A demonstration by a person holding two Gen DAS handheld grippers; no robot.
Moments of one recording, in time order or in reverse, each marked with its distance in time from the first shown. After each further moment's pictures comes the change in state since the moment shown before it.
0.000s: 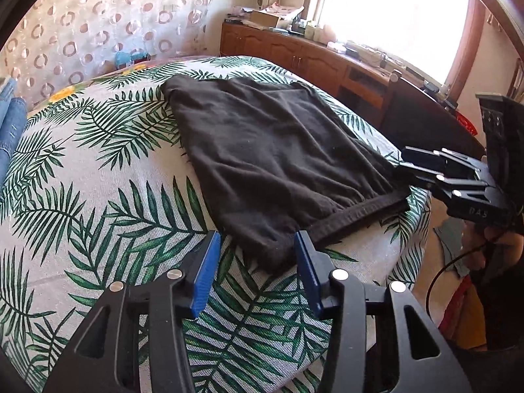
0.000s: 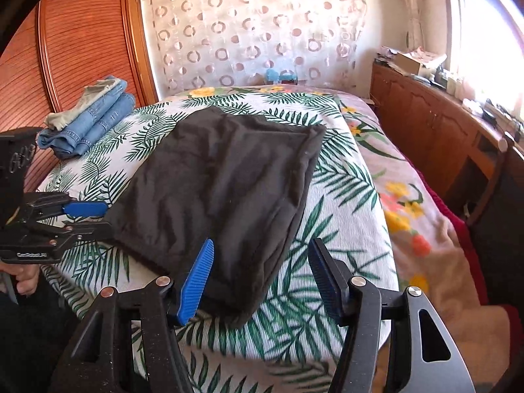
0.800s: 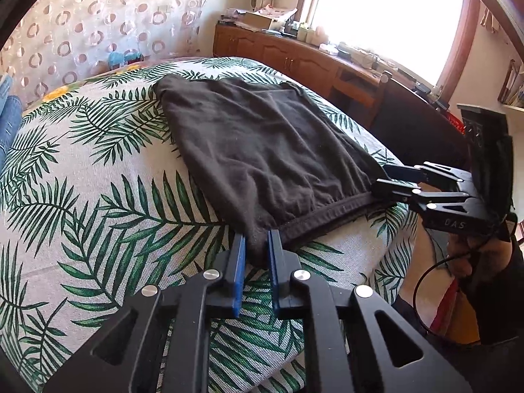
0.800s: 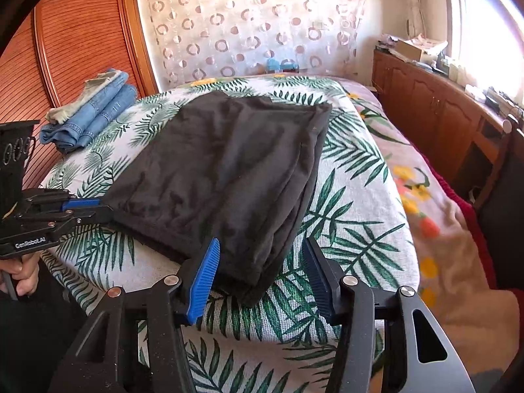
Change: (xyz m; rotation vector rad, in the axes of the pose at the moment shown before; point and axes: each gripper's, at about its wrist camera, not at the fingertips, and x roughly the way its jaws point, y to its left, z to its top) left arm -0.005 -0.003 -0.007 0.000 -0.010 -0.045; right arm 0.012 0.005 -0.009 0.028 0.053 0.010
